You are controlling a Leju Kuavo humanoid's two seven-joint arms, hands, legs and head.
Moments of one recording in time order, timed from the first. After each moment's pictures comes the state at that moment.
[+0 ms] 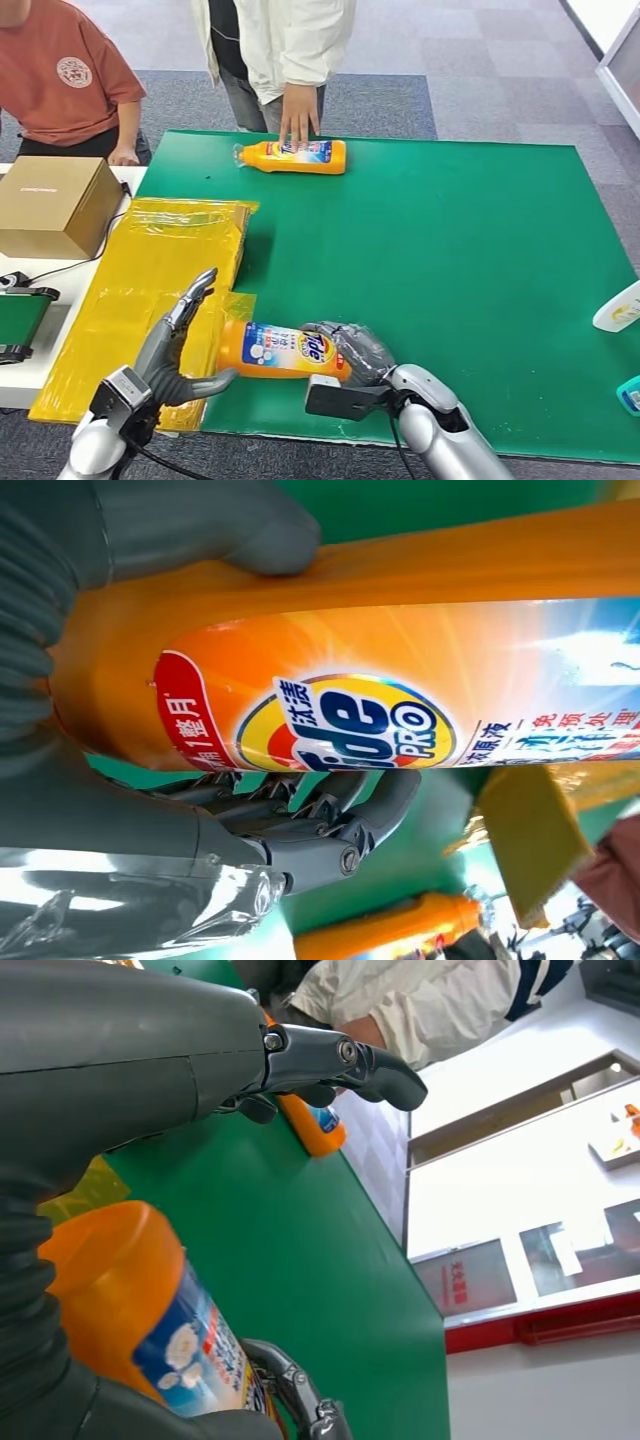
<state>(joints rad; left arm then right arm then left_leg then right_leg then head) 0.15 0.01 -0.29 -1.74 -0.22 -0.23 -0.52 -0.24 -0.02 0.57 -1.16 0.80 -0.05 -0.29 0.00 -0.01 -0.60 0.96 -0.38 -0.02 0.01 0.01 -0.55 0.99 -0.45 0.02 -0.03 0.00</state>
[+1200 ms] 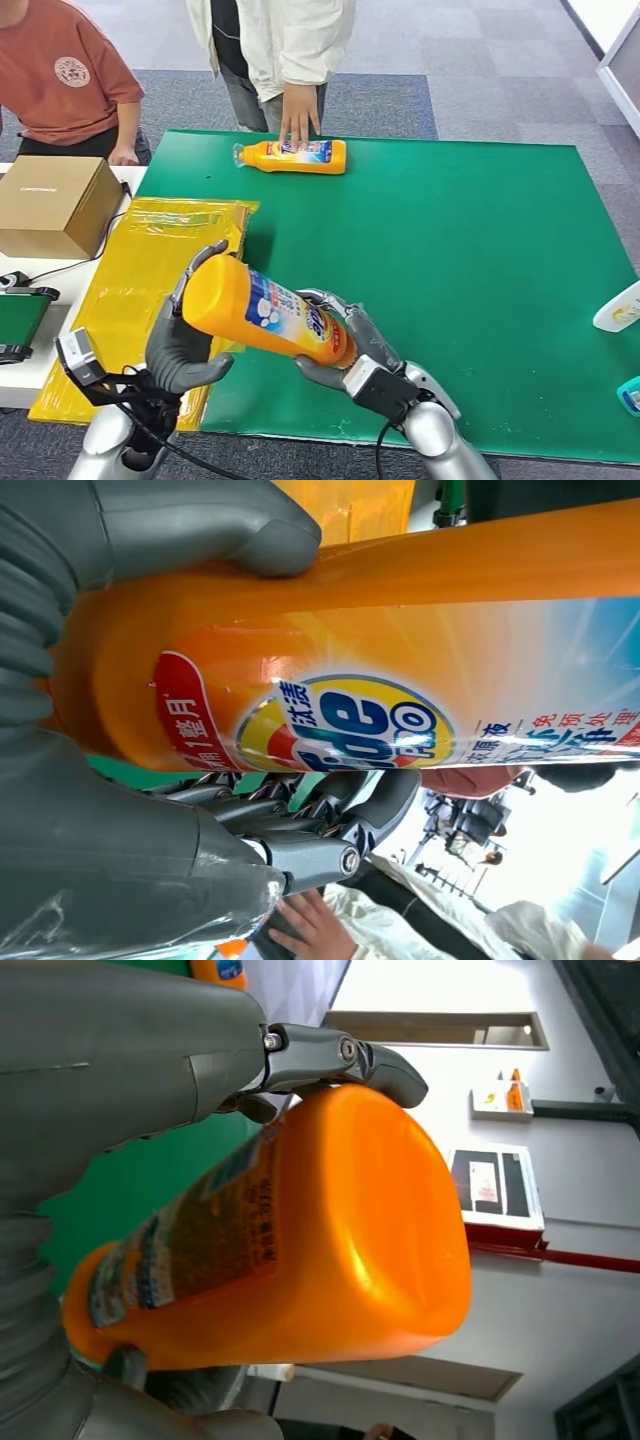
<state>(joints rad) 0.07 -0.05 -0.39 -1.75 0.28 -0.42 -0.41 -0.14 0.05 0.48 -1.41 0.47 0.00 -0.43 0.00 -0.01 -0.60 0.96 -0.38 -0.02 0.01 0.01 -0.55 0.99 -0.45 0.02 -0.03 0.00</state>
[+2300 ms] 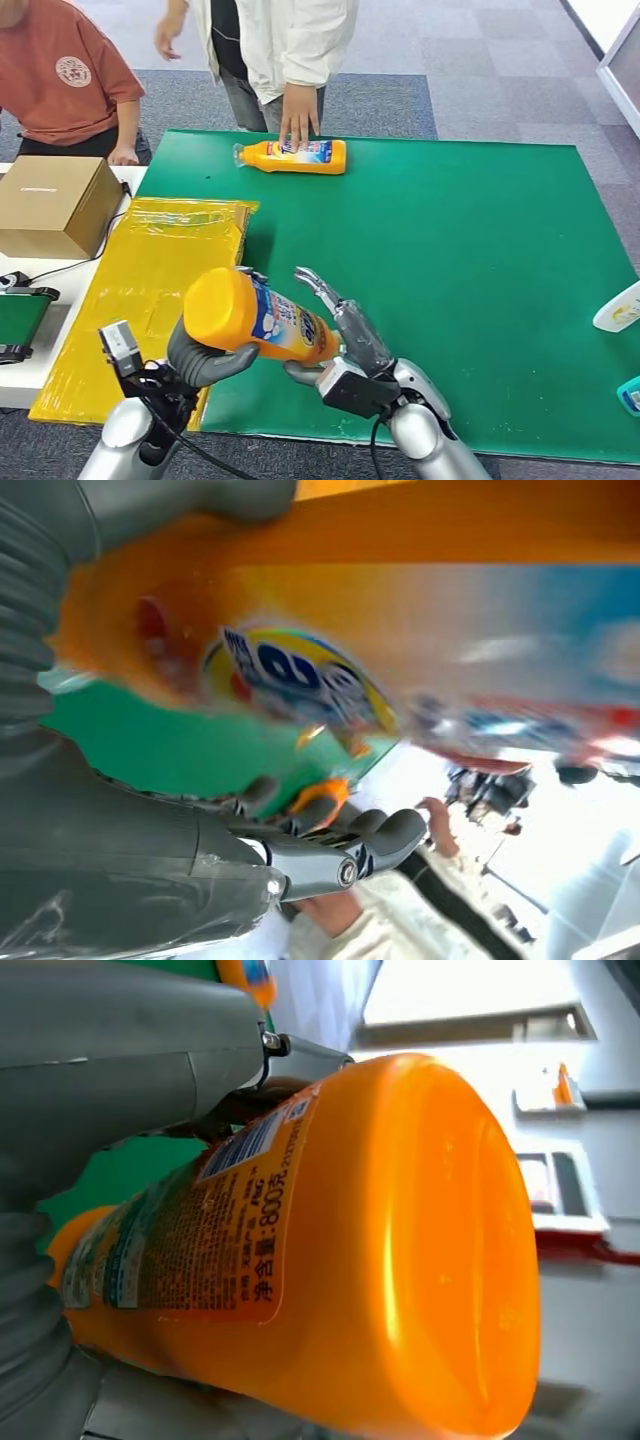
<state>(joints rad) 0.03 -0.05 -0.44 -1.69 0.10 -0.28 -0.40 -0.17 0.05 0.54 -1.38 0.55 -0.14 -0.37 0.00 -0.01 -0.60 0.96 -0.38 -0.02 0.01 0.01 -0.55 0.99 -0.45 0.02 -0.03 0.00</state>
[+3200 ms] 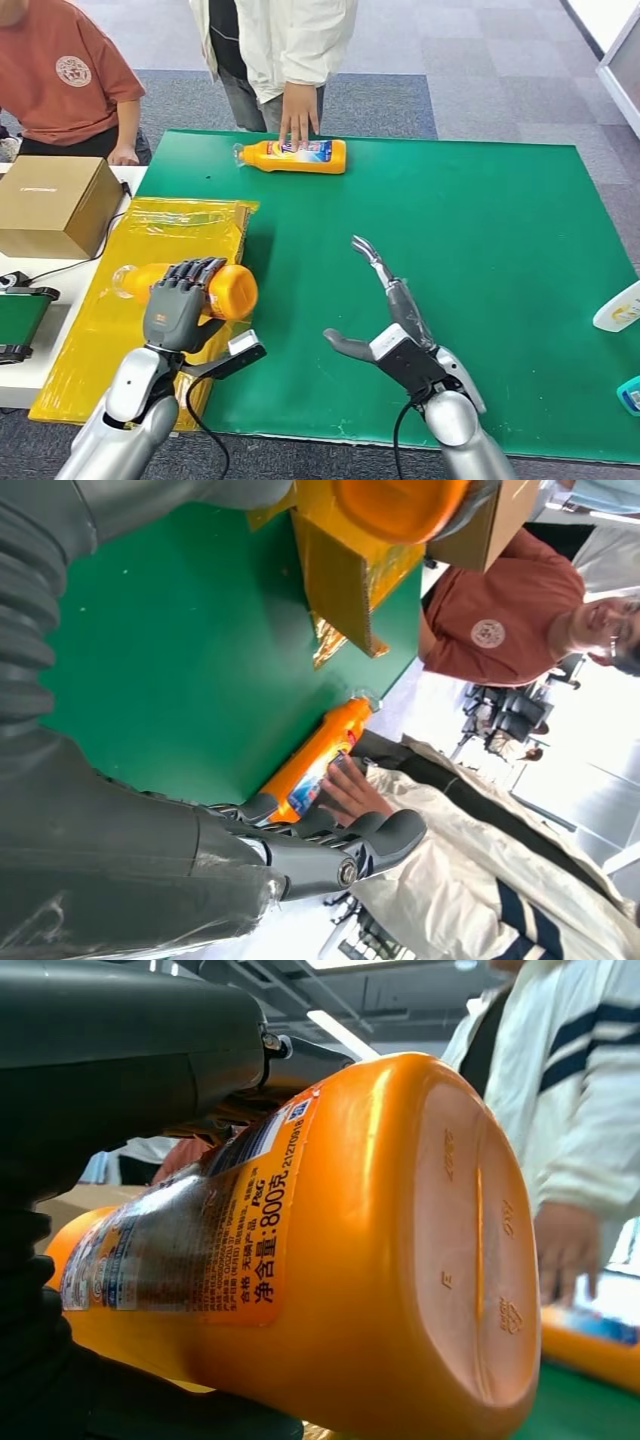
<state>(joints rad) -0.08 0.05 -0.42 -1.42 -1.28 0.44 -0.05 -0.14 0.05 0.37 -1.49 0.50 -0.11 -0.34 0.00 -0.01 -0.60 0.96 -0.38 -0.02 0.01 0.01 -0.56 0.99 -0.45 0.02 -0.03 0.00</state>
